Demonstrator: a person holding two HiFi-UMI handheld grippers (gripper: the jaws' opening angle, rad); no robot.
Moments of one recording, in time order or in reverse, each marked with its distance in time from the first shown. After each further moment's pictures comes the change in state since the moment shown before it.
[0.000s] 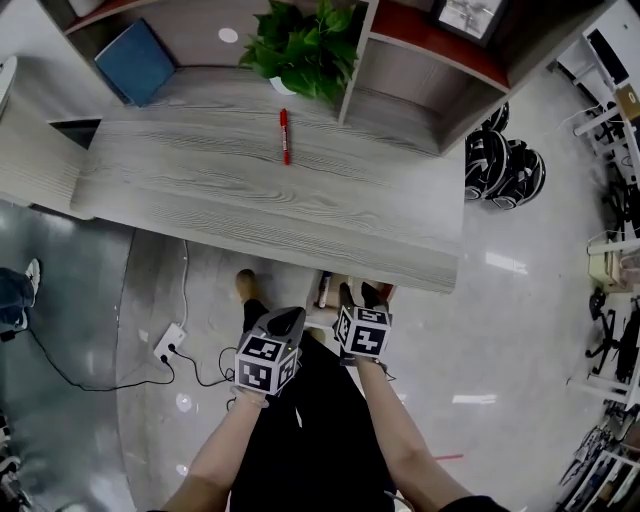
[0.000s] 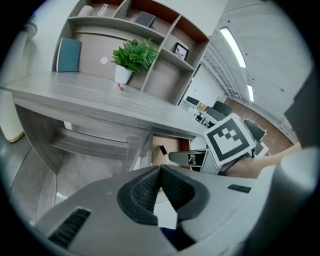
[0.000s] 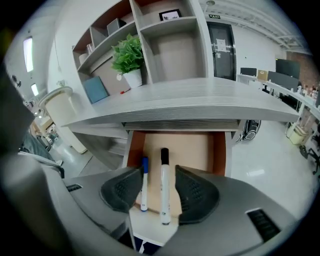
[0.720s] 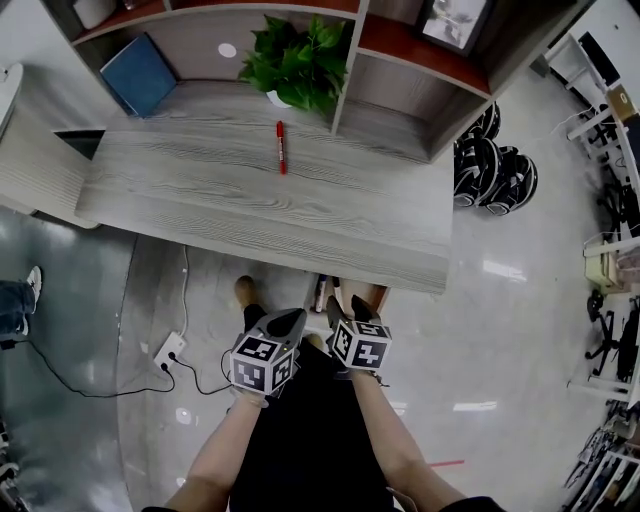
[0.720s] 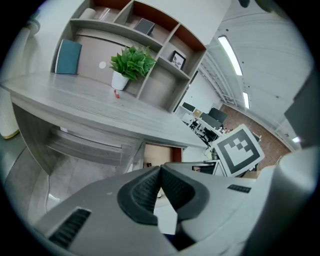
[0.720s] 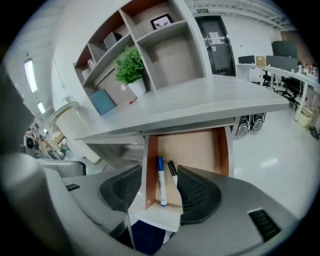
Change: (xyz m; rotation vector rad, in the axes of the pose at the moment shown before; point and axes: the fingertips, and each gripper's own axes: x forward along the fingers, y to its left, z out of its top) left arm -0.011 -0.016 0.019 -0.020 -0.061 -0.061; right arm -0.031 0.025 -0.001 0.103 -0.032 0.117
